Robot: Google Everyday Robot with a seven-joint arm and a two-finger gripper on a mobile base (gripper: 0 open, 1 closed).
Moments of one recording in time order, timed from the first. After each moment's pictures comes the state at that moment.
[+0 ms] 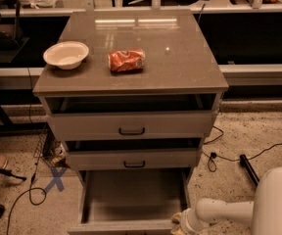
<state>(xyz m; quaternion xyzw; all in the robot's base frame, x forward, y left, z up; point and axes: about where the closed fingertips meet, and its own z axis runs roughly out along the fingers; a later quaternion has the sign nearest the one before) 0.405 -0.156 0.189 -0.59 0.77 0.18 0.14</state>
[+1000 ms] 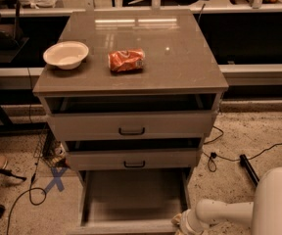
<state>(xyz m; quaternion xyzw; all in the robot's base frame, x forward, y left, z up) 0.402 -0.154 0.188 -0.59 0.77 0.18 0.14</state>
